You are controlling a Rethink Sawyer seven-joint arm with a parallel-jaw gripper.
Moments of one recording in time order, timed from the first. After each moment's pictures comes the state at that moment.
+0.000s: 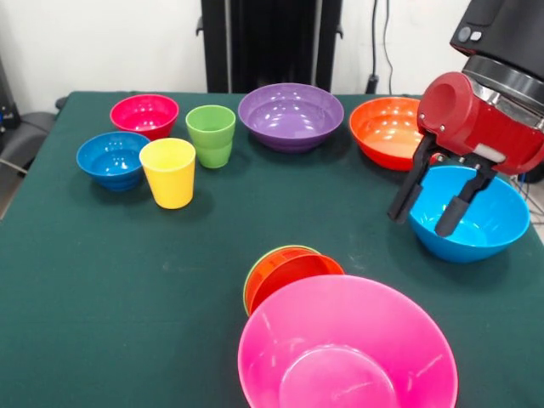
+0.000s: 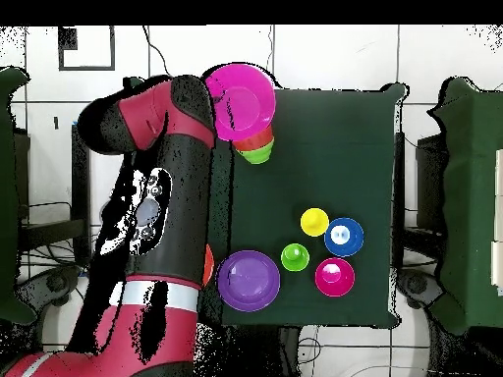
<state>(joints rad) 0.21 -0.33 -0.35 0.86 -0.21 0.77 1.74</state>
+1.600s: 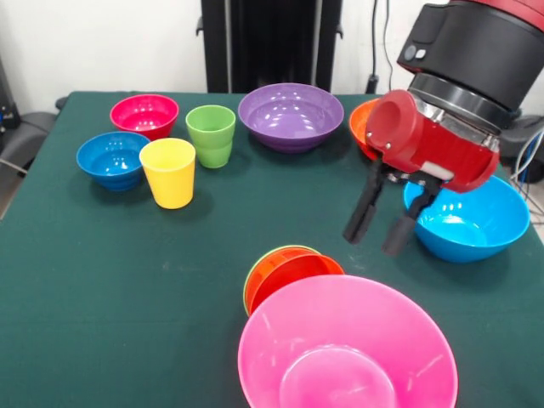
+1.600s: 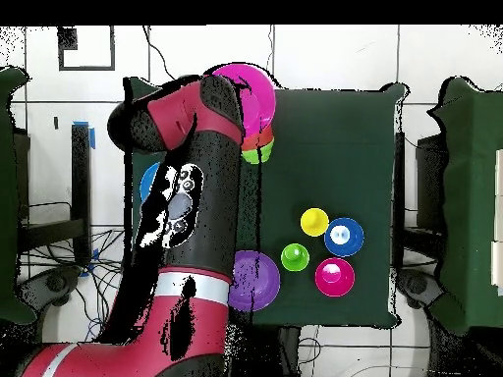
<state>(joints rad) 0.15 -0.35 -0.30 0.89 -0.31 0.67 1.74</state>
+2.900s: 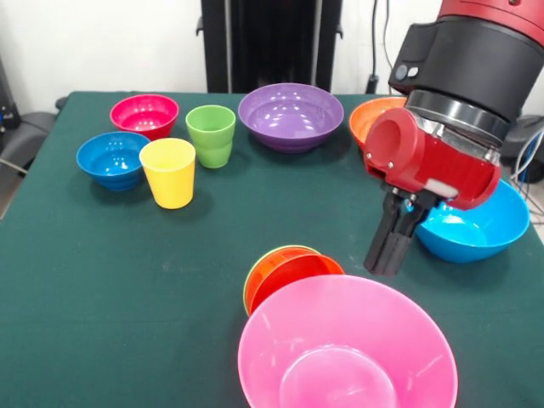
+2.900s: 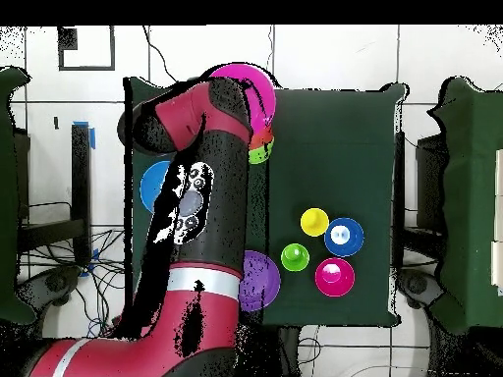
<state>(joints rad) 0.12 -0.35 -0.26 0.90 -0.35 0.54 1.74</state>
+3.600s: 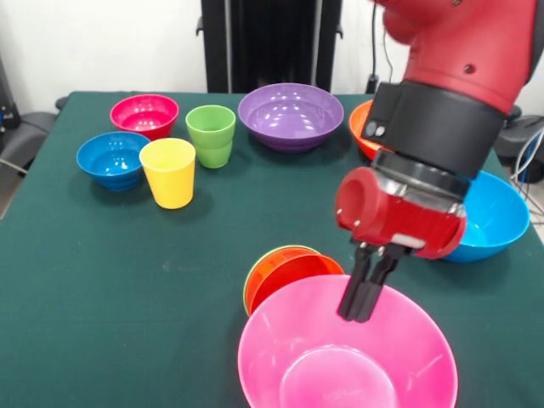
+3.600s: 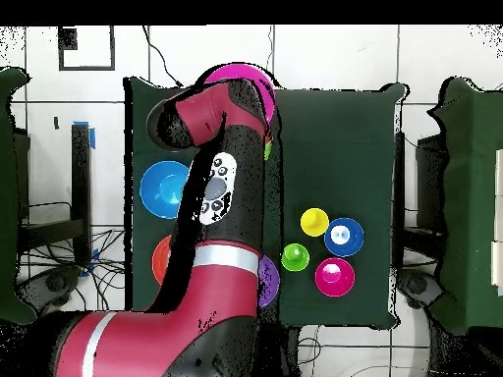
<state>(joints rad) 0.07 -0.27 -0.21 0.85 -0.35 0.53 1.74</state>
